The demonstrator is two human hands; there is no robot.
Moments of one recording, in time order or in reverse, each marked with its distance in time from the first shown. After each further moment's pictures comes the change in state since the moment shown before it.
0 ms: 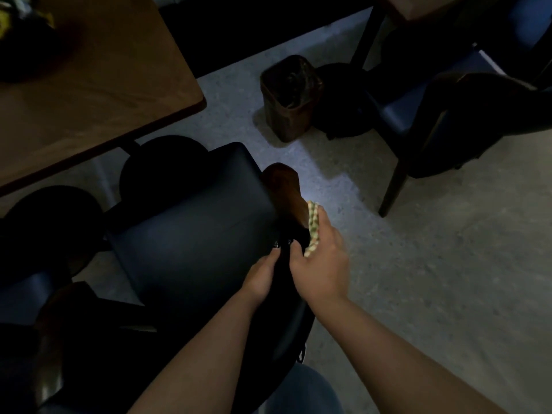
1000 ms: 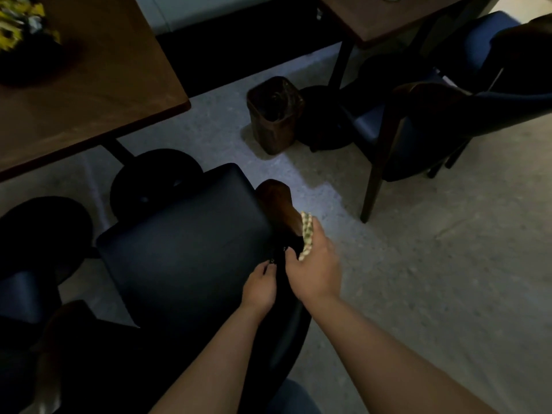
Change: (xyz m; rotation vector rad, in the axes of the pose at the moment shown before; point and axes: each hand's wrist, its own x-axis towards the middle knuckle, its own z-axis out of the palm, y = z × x) left_hand -0.053 -0.039 0.057 0.234 0.188 0.119; right_hand -0.039 0.044 -0.034 -0.004 -0.014 0.041
